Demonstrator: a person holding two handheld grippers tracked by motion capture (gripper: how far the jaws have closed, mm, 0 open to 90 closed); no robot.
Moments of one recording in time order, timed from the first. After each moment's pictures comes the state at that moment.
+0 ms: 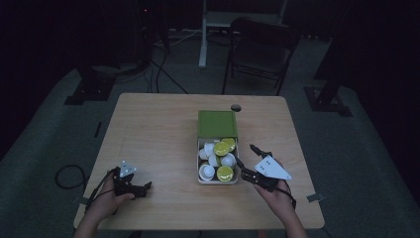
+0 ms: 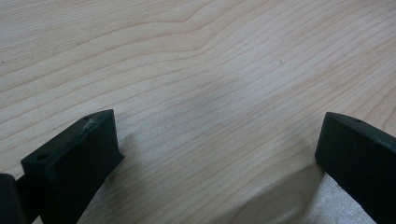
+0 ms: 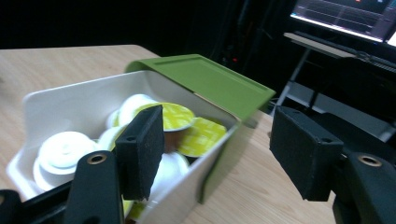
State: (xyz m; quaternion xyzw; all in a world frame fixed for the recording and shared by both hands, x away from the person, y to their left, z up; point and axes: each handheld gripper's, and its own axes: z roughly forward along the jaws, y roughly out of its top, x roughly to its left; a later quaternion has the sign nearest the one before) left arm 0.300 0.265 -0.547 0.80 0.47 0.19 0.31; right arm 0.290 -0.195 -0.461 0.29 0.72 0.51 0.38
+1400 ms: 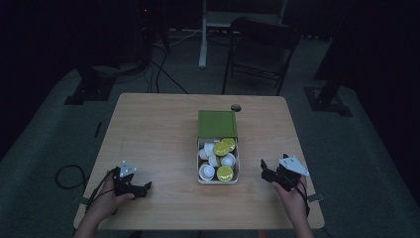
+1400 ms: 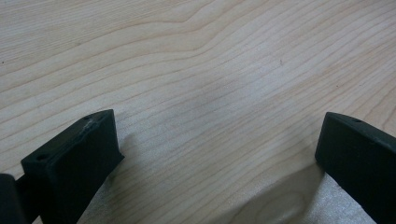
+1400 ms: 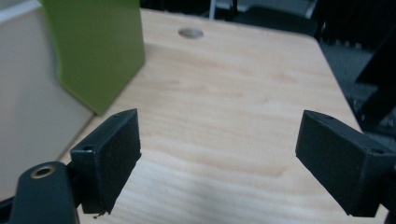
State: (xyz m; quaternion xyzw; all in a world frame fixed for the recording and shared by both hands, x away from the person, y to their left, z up) left arm 0.300 0.265 -0.547 0.80 0.47 0.19 0.31; right arm 0.304 -0.260 -0.507 0.52 0.67 0.40 0.36
